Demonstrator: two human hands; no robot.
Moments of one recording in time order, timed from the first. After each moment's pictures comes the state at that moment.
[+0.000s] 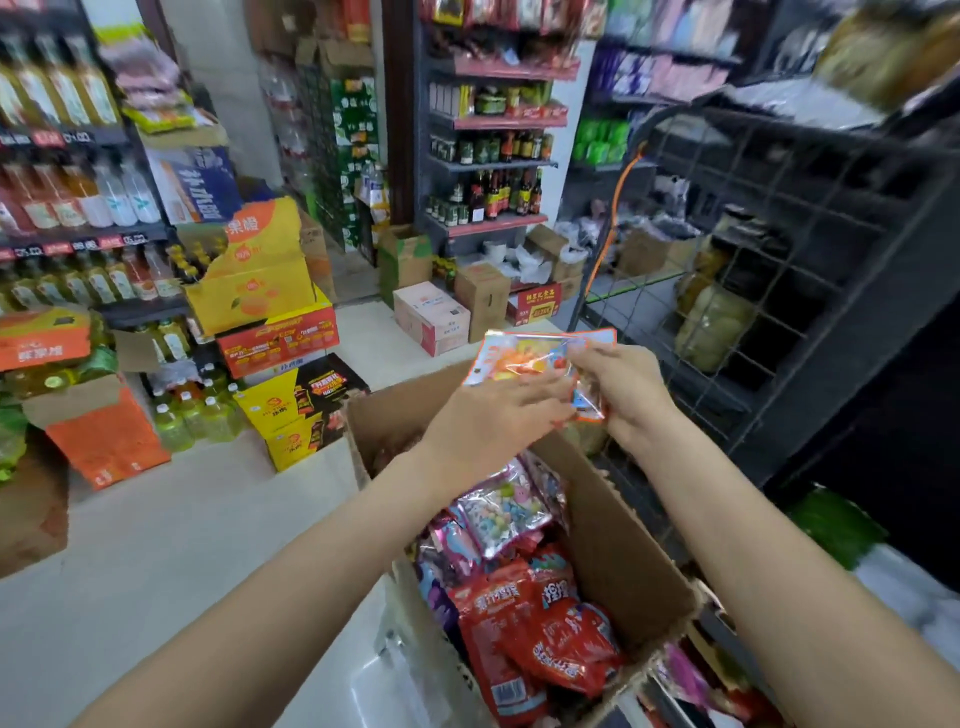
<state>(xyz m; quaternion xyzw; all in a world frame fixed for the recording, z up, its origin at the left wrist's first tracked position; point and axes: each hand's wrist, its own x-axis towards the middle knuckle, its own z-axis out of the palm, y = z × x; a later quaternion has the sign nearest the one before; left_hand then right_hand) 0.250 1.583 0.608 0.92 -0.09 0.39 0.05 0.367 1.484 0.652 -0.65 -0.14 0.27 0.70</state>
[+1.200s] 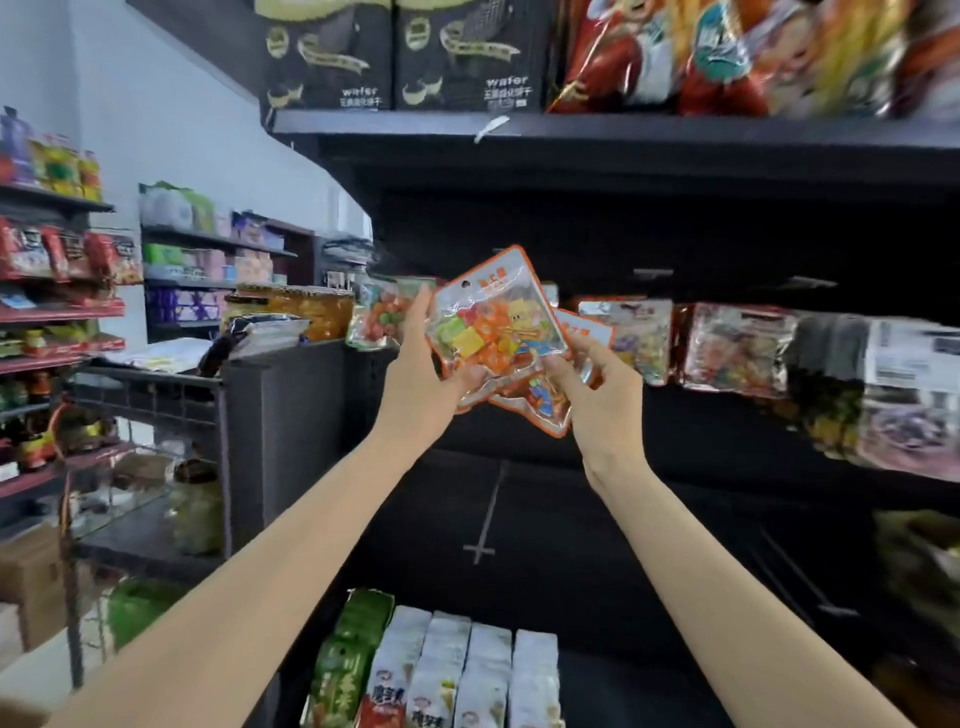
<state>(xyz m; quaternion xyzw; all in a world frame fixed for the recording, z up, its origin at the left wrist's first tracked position) 0.348 1.164 0.863 0.72 -0.21 0.30 0.59 0.333 1.002 0.860 -0.67 -0.14 -0.37 0.62</state>
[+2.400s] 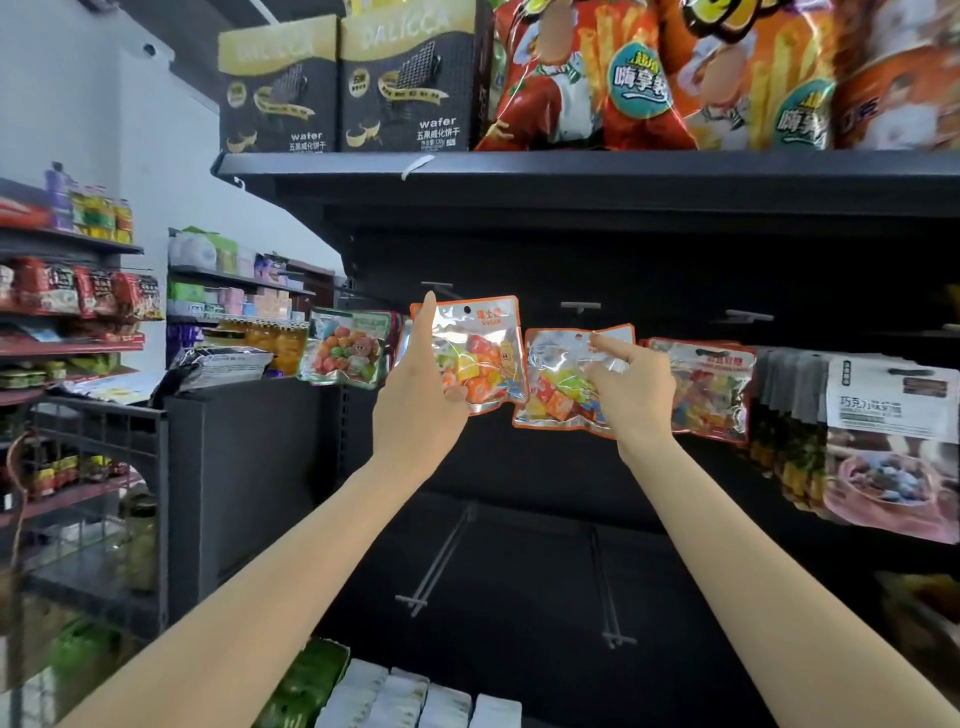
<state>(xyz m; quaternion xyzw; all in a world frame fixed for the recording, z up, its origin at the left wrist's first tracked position) 0.352 1.073 0.885 0.80 -0.13 0.44 0.39 0.370 0.889 0.906 -0.74 -0.06 -0.42 0.52</state>
